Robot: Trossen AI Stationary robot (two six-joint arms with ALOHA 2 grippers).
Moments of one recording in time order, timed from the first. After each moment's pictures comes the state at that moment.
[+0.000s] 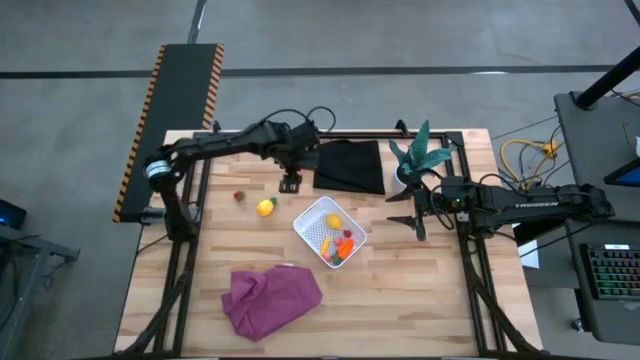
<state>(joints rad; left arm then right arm) 0.39 1.77 1.56 -0.99 -0.05 0.53 -0.08 0.66 0.34 0.01 -0.08 -0.08</state>
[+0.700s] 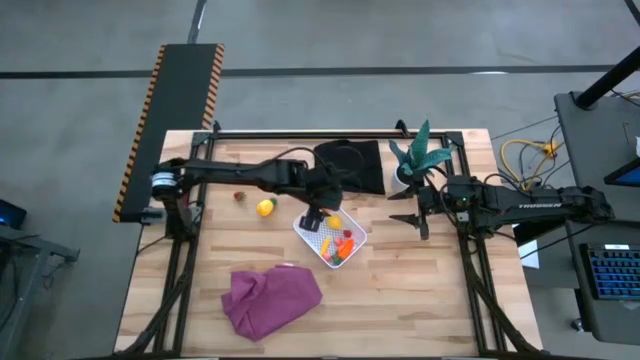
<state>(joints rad) 0.10 1.80 1.55 -0.71 0.00 0.47 -0.08 0.60 0.34 0.01 -0.08 -0.05</state>
